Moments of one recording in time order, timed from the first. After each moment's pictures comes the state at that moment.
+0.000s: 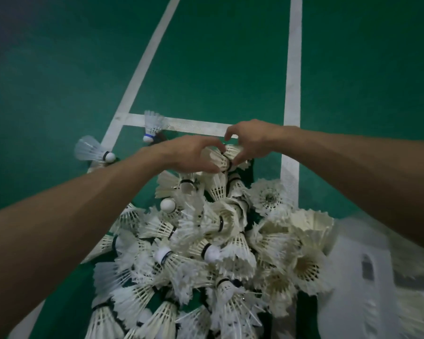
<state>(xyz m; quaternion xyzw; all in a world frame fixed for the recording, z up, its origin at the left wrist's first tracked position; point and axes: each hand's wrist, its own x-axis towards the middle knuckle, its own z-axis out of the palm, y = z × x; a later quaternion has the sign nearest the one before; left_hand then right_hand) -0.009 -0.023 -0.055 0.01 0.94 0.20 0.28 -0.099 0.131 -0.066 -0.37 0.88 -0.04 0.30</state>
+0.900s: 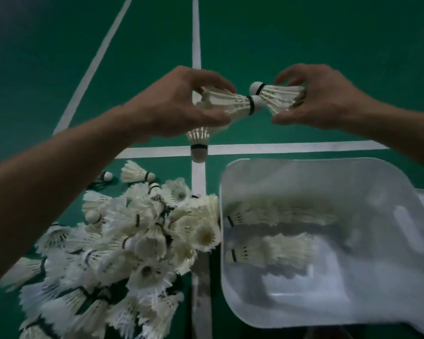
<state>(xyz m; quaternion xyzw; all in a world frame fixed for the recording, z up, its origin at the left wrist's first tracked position) 0.021 0.161 0.127 0.13 0.90 0.42 0.07 -0.034 0.399 0.117 -0.13 0.96 -0.24 0.03</state>
